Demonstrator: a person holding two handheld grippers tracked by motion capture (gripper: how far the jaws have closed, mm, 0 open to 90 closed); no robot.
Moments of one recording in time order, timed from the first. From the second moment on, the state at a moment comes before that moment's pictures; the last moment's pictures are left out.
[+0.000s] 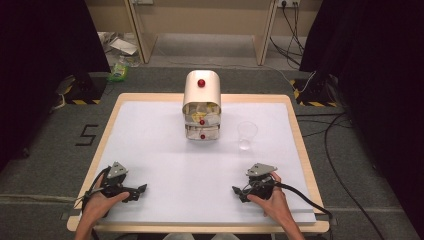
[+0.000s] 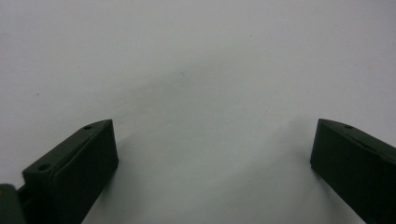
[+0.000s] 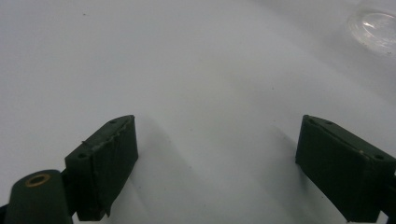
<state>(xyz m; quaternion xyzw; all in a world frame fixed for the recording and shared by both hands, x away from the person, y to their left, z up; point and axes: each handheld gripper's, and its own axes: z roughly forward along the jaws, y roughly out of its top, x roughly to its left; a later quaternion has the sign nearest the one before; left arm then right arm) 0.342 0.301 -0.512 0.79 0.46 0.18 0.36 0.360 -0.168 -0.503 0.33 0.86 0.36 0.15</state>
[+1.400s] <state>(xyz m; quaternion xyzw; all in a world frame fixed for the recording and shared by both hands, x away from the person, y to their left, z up) 0.342 0.301 -0.512 0.79 0.46 0.18 0.36 0.396 -0.112 -0.410 0.23 0.80 0.49 0.25</state>
